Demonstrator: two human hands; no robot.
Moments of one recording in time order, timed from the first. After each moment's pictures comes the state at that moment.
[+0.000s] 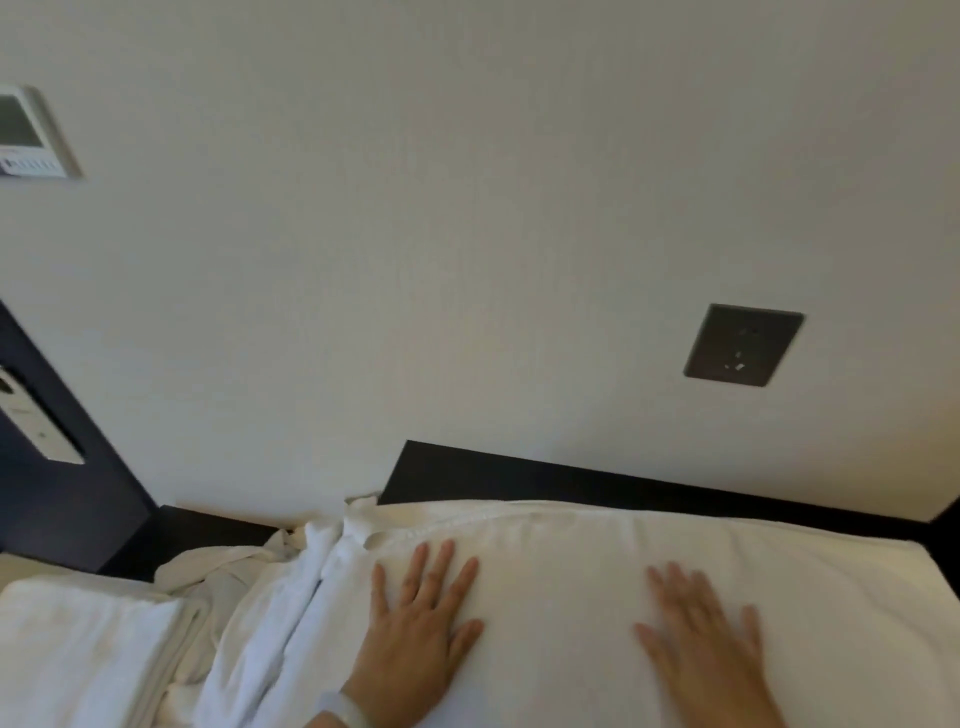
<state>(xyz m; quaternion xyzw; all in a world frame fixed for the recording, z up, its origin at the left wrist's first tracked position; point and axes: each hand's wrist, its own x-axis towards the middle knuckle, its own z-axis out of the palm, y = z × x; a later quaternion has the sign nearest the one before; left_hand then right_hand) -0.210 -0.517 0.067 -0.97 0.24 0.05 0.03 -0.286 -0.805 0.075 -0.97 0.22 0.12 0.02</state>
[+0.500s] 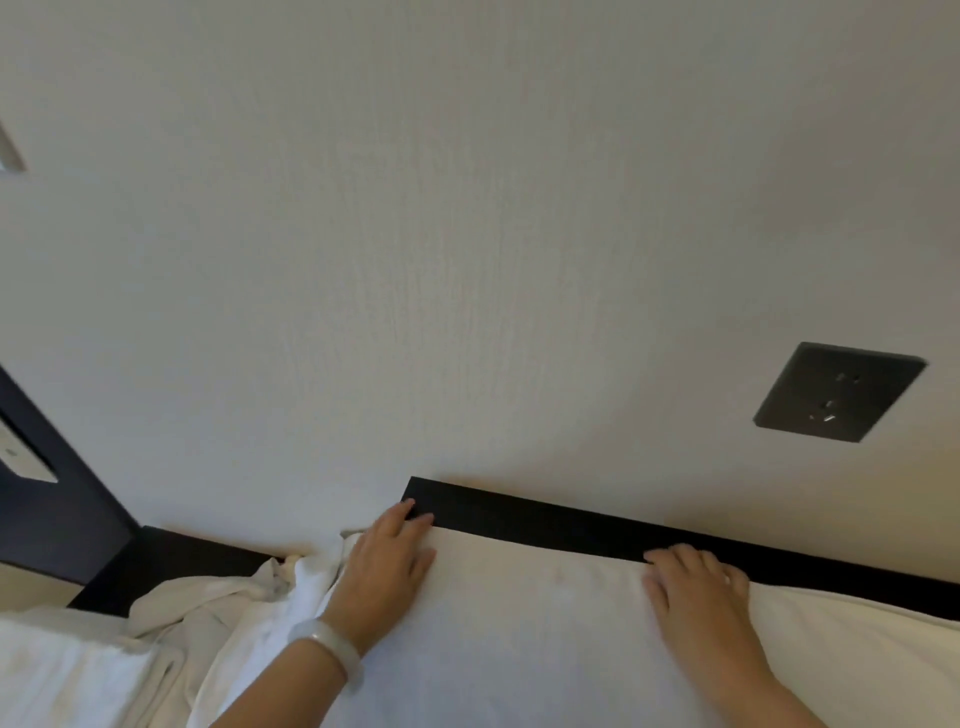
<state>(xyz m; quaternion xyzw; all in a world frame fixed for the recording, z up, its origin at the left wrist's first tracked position) -0.054 -0.498 0.053 -0.97 0.17 0.04 -0.19 -0.168 -0.820 0.065 -0.99 0.15 -0.04 0.05</state>
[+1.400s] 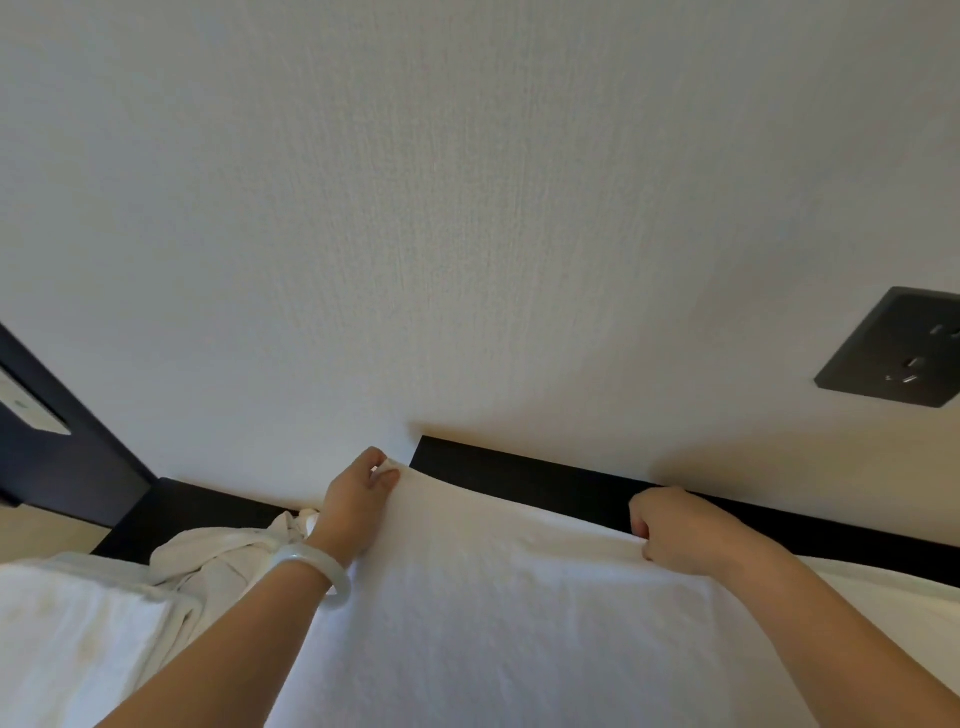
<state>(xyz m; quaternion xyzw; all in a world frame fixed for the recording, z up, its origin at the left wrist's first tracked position) -0.022 -0.475 0.060 -0.89 -0.04 0.08 -0.45 -0.100 -0.807 0.113 -0.96 0.05 0.26 0.05</state>
